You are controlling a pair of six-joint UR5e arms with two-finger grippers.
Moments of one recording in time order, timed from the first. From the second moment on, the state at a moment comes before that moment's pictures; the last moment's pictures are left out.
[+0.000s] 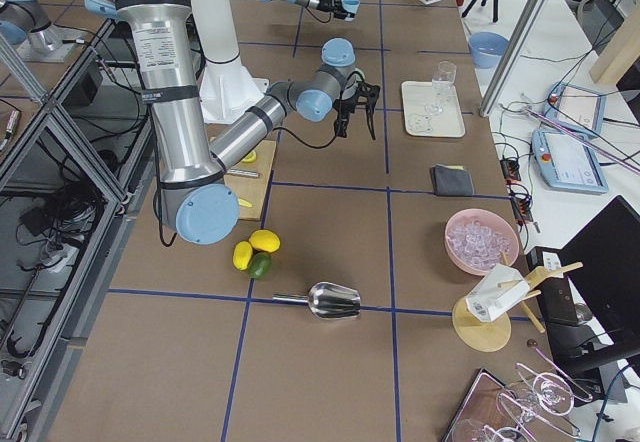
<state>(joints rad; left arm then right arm) -0.25 -1.34 -1.55 -2.69 -0.46 -1.34 0.79 -1.38 2.04 -1.33 2.09 1.36</state>
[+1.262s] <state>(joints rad) -0.24 -1.38 -1.46 -2.75 -0.46 -1.34 0.80 -1.37 2.04 -1.33 2.09 1.36</state>
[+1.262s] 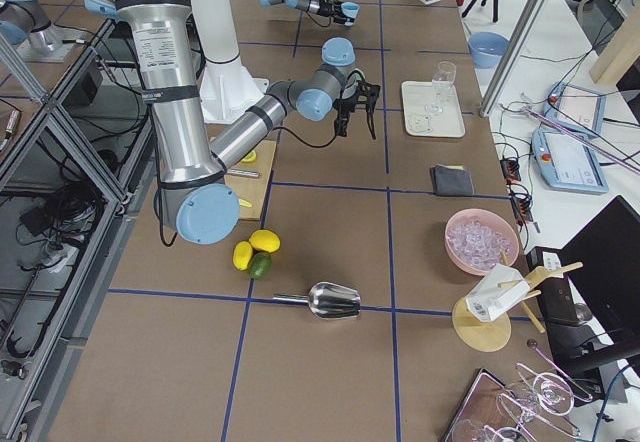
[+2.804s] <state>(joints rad) -0.24 -1.29 -1.56 -2.79 -0.67 -1.30 0.80 -1.38 2.04 -1.33 2.09 1.36</state>
